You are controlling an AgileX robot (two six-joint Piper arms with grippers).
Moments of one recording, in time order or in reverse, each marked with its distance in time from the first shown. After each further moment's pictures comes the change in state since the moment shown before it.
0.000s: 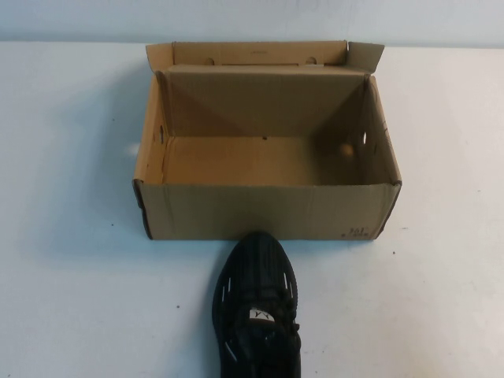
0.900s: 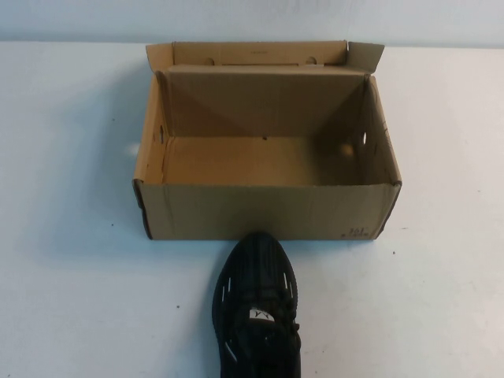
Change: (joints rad) right arm 0.000 0.047 -0.616 0.003 0.247 0.346; left arm 0.000 0.013 -0.494 0.008 -0.086 -0.154
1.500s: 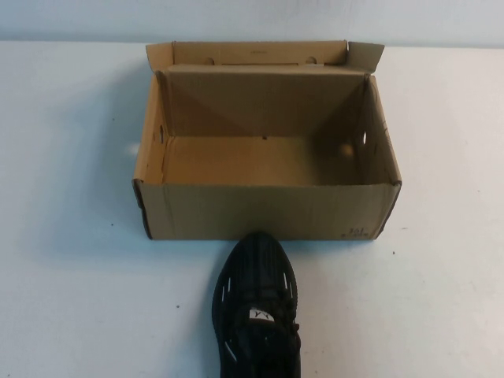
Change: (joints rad) right arm 0.000 0.374 -0.160 -0.008 0.706 -0.001; left arm 0.000 0.154 -0.124 0.026 0.759 -0.086
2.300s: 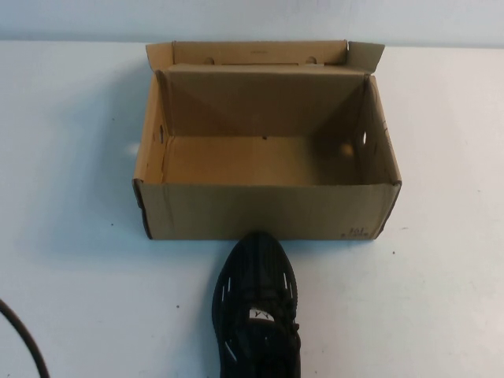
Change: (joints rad) right arm 0.103 0.337 -0.166 0.369 0.362 -0.743; left arm 0.000 0.293 -0.042 -0.307 0.360 0.412
